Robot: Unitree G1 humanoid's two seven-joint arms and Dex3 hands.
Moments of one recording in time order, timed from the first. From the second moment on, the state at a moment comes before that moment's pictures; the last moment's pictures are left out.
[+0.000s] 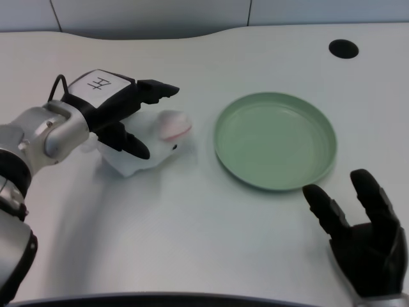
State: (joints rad) left arm -0.98 0.45 -0.53 1.29 0.79 -0.69 0.20; right arm -0.14 0.07 -0.51 0.71 0.76 -0.21 1.09
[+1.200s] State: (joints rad) left arm -0.94 0.35 -0.74 1.33 0.93 -0.48 0.45; right arm -0.02 0.07 -0.48 0.54 0.79 -0.18 1.05
